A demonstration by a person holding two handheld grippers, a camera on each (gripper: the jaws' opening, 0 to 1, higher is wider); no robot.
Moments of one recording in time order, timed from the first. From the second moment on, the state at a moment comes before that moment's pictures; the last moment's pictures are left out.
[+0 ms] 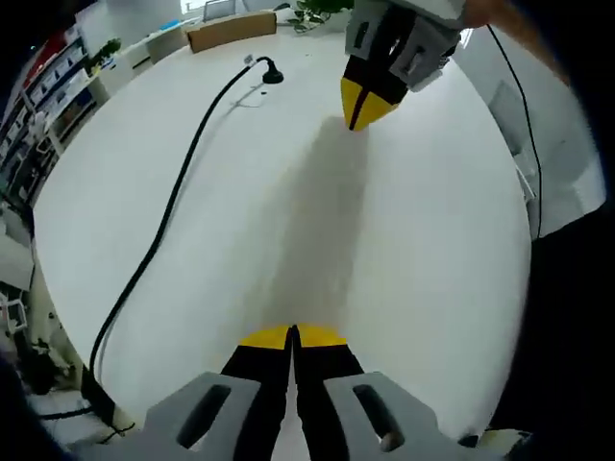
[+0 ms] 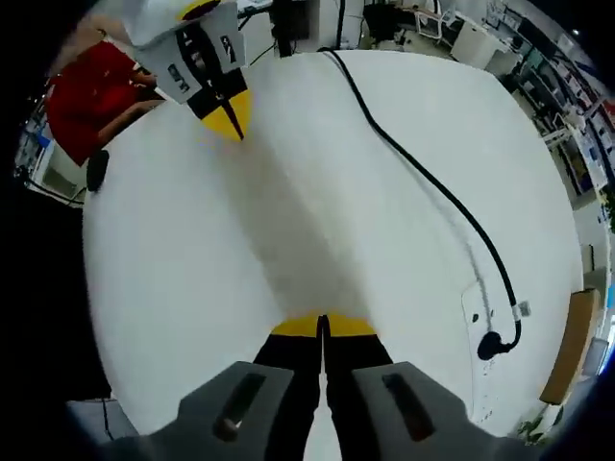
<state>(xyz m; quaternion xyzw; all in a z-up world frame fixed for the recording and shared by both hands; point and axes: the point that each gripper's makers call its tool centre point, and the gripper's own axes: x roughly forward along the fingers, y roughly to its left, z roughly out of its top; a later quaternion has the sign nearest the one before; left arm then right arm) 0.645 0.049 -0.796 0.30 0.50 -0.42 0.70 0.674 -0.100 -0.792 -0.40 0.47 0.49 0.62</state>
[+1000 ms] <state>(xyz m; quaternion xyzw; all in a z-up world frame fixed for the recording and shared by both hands) 0.642 0.042 -0.795 0.38 0.53 -0.40 0.64 0.685 -0.099 -0.798 -0.38 0.50 0.44 0.64</state>
